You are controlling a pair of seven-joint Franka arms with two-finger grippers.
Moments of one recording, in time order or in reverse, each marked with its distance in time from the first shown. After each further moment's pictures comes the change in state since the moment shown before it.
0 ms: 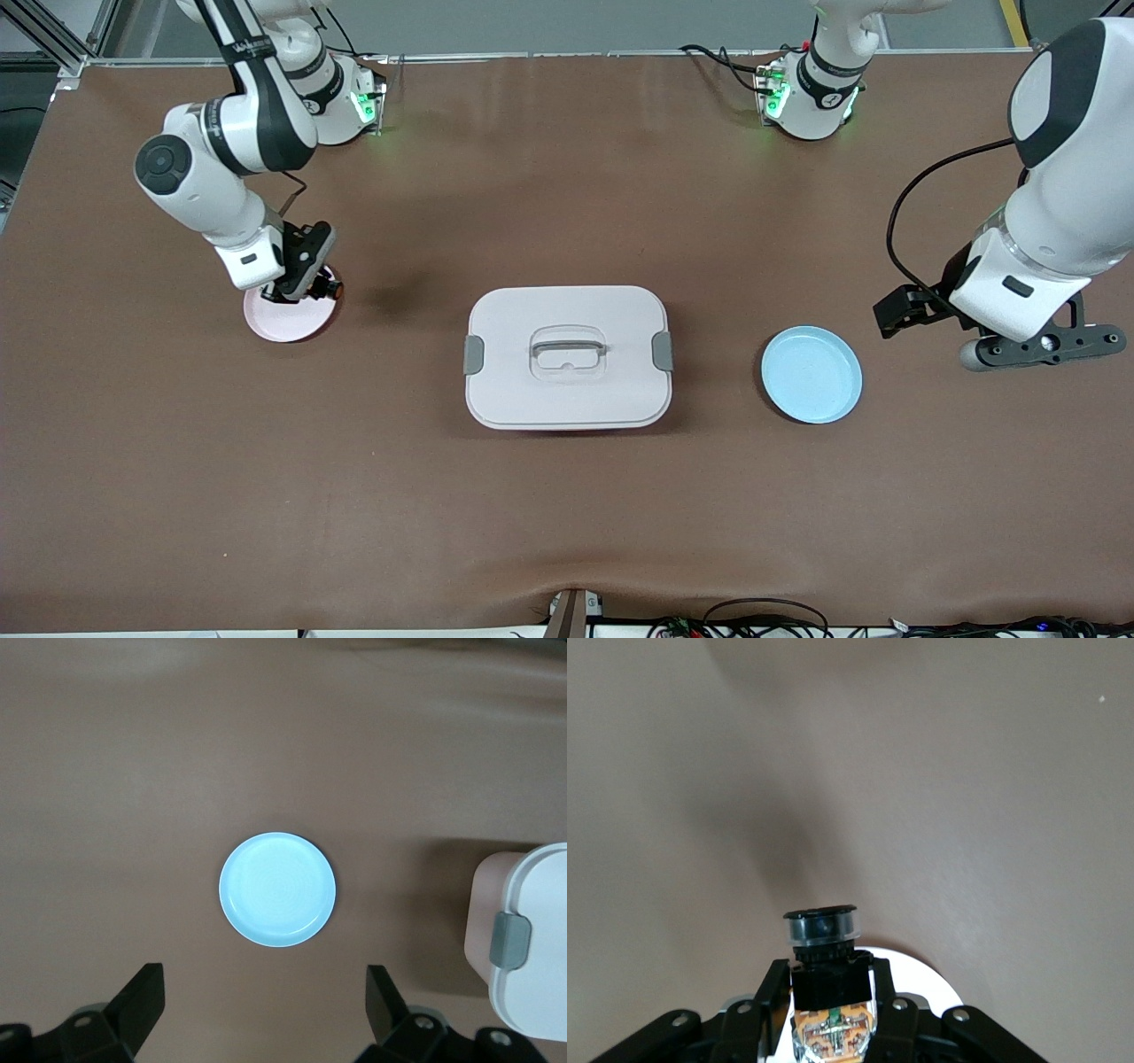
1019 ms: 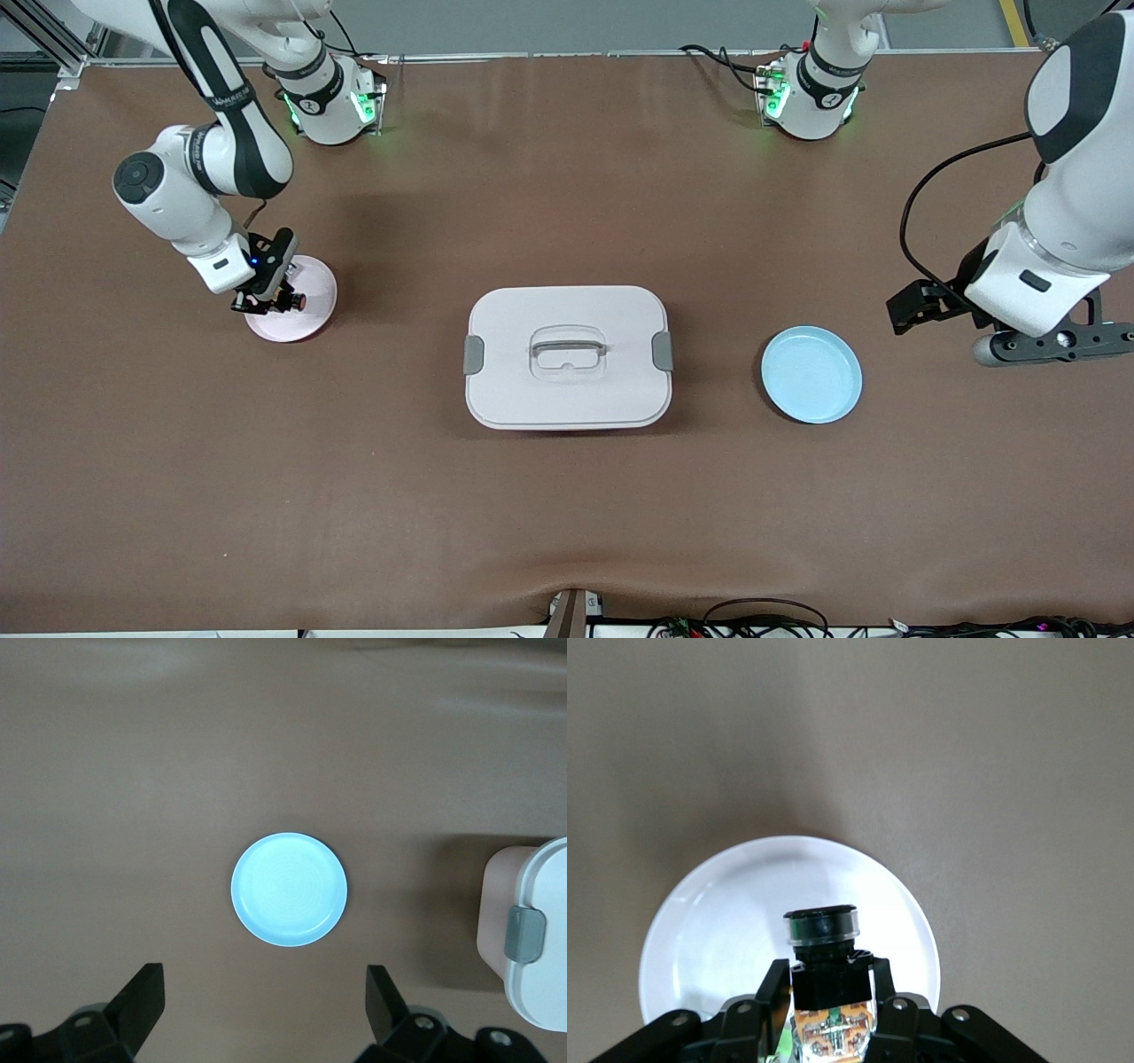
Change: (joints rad) left arm 0.028 -0.015 0.000 -0.008 0.000 -0.003 0.040; right arm -0.168 0.133 0.000 -0.123 0.002 0.315 -0.347
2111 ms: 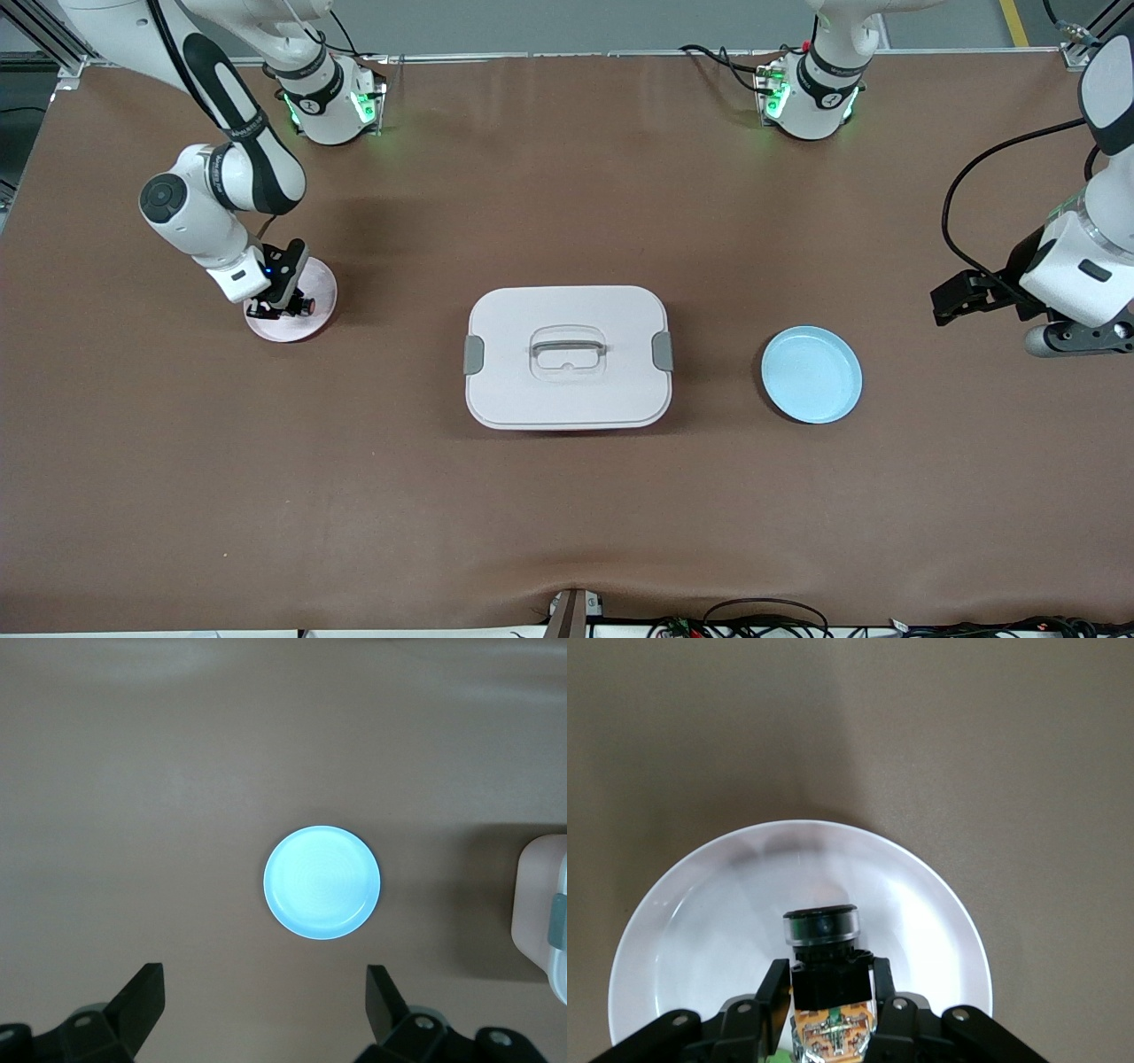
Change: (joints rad) left arm 0.069 -0.045 0.000 -0.043 0.000 -0.007 0.083; right arm -0.004 0.097 0.006 -0.003 0.000 0.068 -0.010
